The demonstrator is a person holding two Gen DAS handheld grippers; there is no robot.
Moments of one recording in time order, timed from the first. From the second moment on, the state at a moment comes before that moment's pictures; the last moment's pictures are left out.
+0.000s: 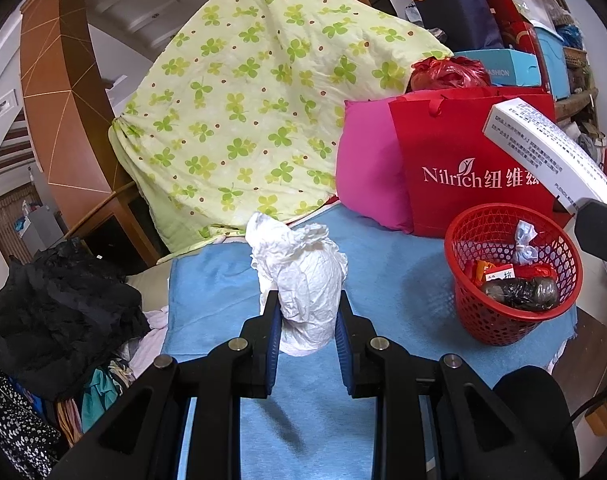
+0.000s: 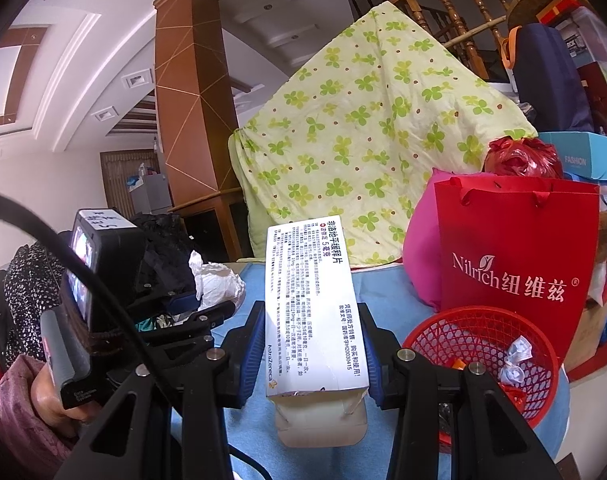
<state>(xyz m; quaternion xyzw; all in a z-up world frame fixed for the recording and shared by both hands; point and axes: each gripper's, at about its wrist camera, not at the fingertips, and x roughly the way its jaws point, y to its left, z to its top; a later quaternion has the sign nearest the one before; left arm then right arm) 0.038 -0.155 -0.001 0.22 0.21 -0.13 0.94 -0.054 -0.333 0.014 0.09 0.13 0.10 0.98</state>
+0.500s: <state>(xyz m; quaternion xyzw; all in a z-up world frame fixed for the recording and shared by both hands) 0.039 -0.158 -0.002 0.23 0.21 -0.13 0.94 -0.053 -0.337 0.011 0.10 0.13 0.09 0.98</state>
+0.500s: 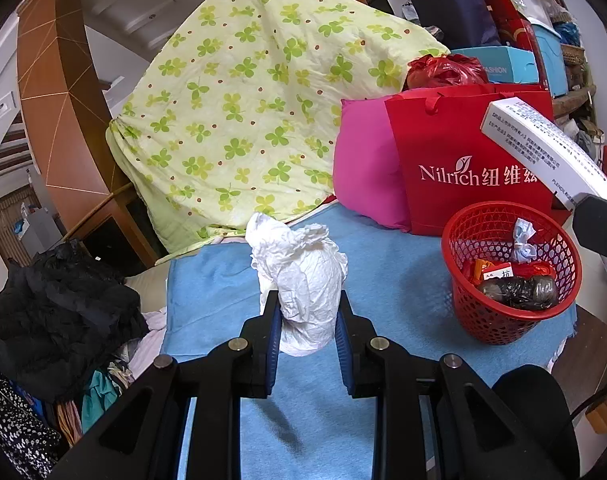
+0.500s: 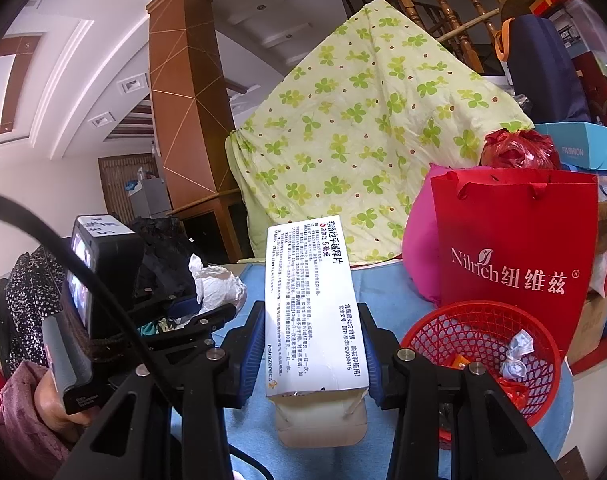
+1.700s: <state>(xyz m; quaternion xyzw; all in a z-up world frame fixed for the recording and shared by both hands) 0.050 -0.155 -0.016 0.24 0.22 -0.15 0.93 -0.056 -0.334 0.007 0.13 0.14 0.09 0.98</state>
